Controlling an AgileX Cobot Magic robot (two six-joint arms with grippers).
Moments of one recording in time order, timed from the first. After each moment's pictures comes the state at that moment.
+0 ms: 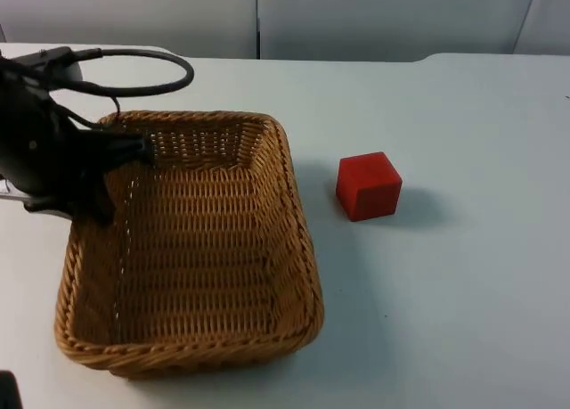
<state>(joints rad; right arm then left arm) -0.05 0.00 -0.52 0.14 1.10 -0.18 -0.22 1.90 -0.97 -0.40 0.40 0.02</state>
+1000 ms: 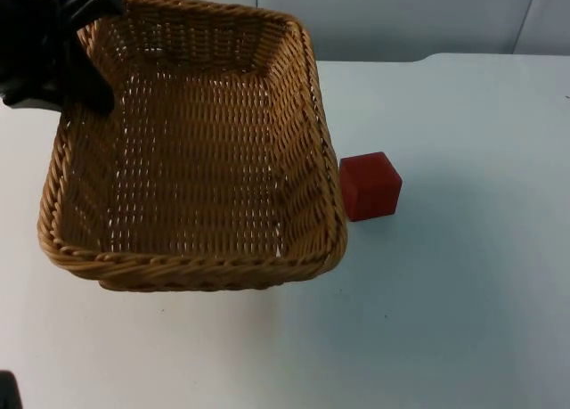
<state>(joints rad) -0.05 0.00 -0.52 0.14 1.10 -0.18 -0.12 1.67 -1.01 -0.79 0.59 0.34</state>
